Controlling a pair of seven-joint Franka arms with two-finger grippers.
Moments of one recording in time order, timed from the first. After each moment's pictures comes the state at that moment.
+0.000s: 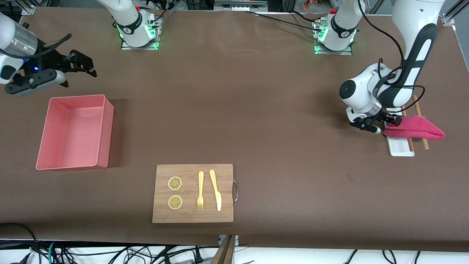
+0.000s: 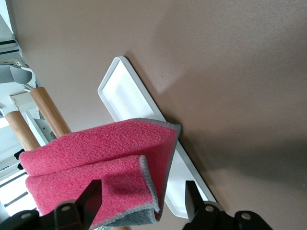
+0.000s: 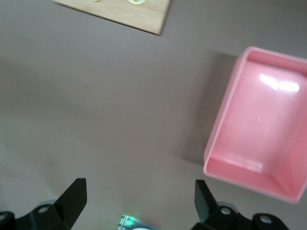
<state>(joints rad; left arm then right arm) 0.09 0.32 -0.12 -2.36 1.32 2.16 -0.51 0.18 -0.03 -0.09 -1.70 0.13 1.56 -0.31</state>
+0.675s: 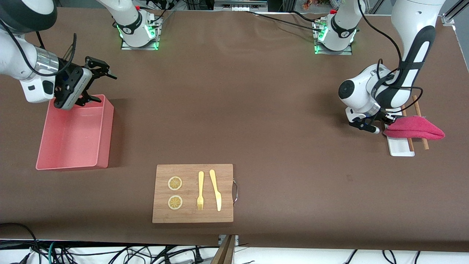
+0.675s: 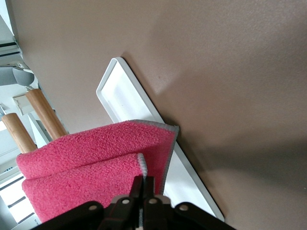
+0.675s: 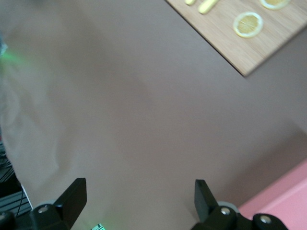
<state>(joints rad) 0.09 0.33 -0.12 -2.36 1.34 2.16 -0.52 0.15 0.01 -0.10 -1.83 0.39 1.64 -0.91</state>
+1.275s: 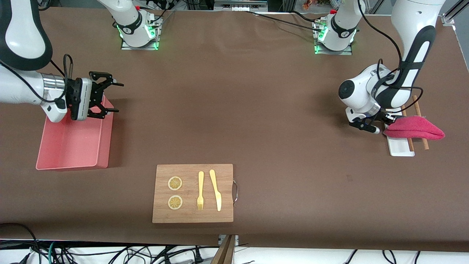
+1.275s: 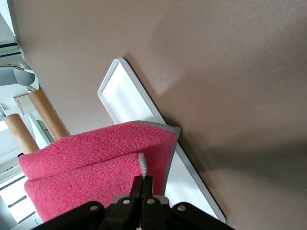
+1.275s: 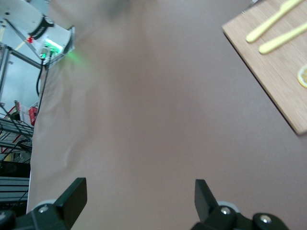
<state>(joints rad) 0.09 0.32 -0.12 -2.35 1.34 2.16 -0.52 0.06 0.14 -0.11 -1.90 0.64 1.64 -1.41</state>
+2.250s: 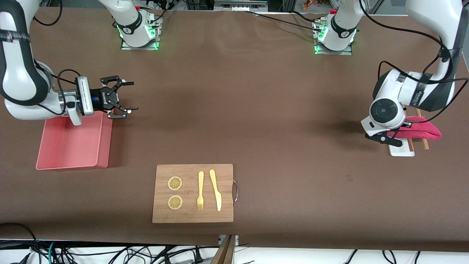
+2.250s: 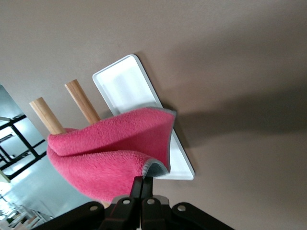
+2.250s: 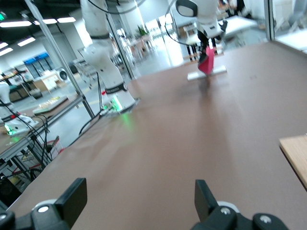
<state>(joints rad) 0.09 0.30 -0.14 -2.00 0.67 1.89 -0.05 -0.03 0.32 -0.13 -2.02 1.06 1.43 -2.12</state>
